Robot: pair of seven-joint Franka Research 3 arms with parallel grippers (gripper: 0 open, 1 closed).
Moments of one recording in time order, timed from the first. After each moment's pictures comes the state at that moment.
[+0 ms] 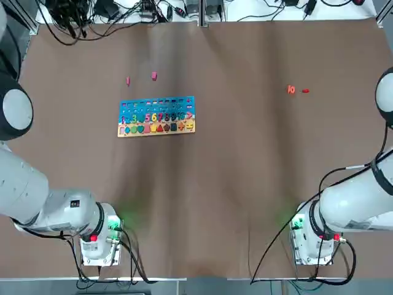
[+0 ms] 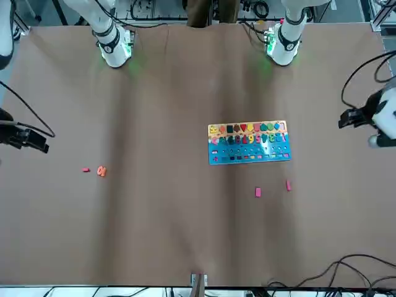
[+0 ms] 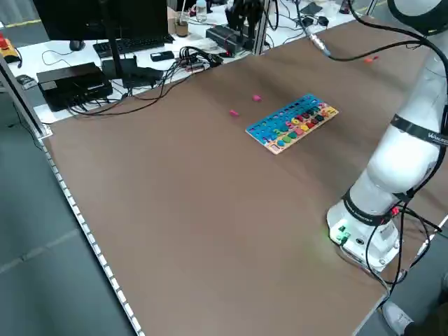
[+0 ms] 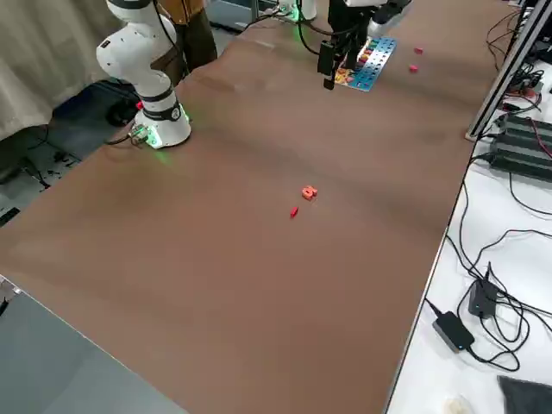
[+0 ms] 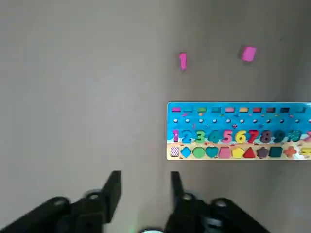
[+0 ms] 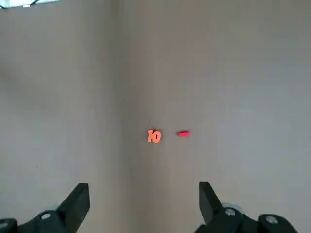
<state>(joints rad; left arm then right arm) 0.07 0.13 -0.05 -1.64 -0.01 1.60 -0.02 -0.05 0.26 0.05 -1.30 -0.02 1.55 0.12</state>
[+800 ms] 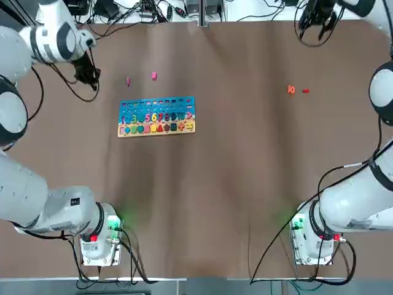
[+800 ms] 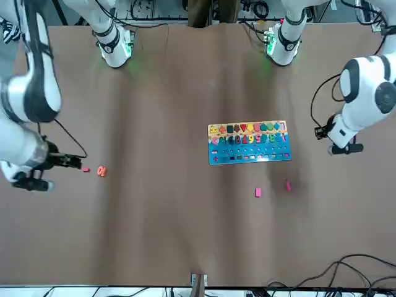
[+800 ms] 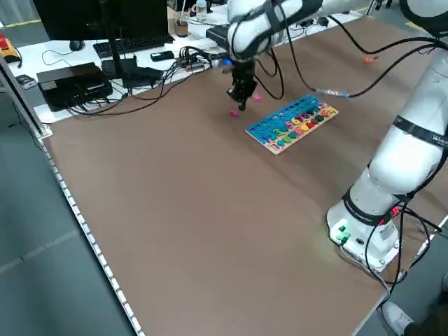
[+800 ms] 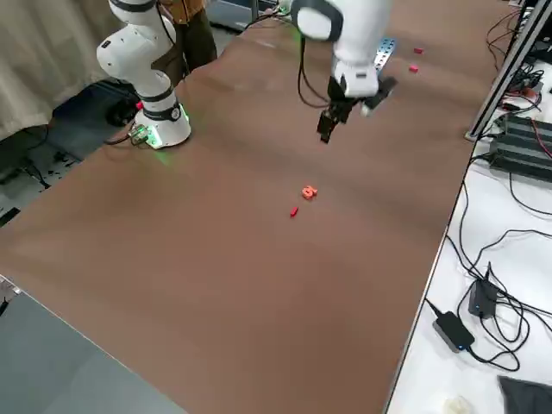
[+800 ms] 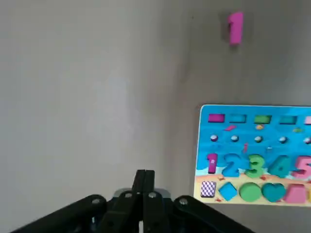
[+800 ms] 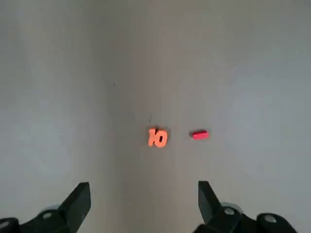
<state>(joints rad) 0.13 0.08 -0.05 -2.27 0.03 2.24 0.00 -0.04 0.35 0.05 -1.65 -0.02 1.86 0.14</state>
